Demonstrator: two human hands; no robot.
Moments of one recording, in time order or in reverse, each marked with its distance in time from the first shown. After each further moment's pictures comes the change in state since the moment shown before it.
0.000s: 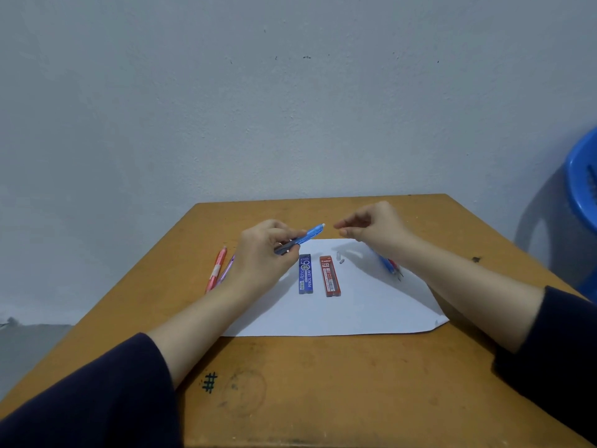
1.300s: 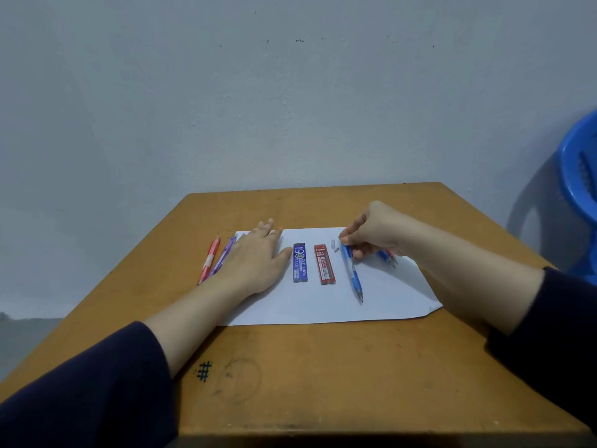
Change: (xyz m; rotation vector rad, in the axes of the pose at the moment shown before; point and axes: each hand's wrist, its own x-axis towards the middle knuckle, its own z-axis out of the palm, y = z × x) left_hand -0.001 -0.016 0.008 0.391 -0.567 -0.306; right_hand -0.010 -0.017 -0.007 0.025 -0.203 0.482
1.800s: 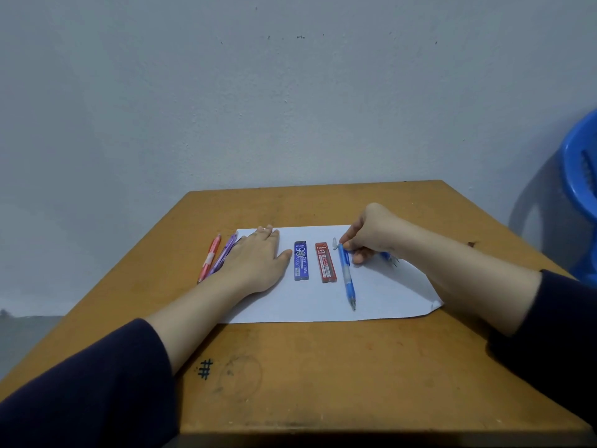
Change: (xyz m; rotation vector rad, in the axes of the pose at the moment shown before) left_hand -0.001 0.003 -0.001 0.127 -0.105 -0.052; right_hand 0.004 0.002 0.009 -0.114 0.036 0.012
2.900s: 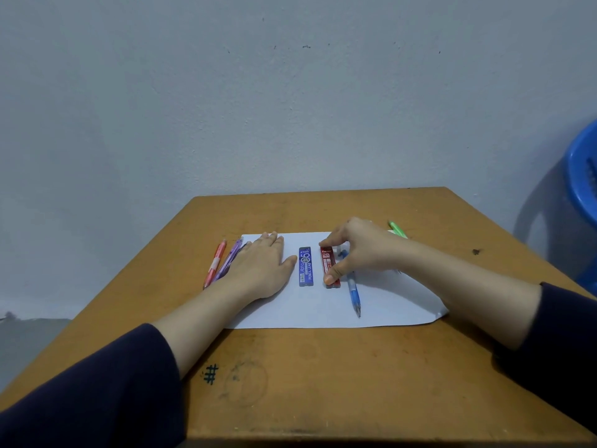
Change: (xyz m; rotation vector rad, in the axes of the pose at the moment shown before) left_hand 0.000 0.000 0.000 0.027 -0.005 -0.012; right_hand -0.007 -0.003 0.011 -0.542 -0.063 -0.475
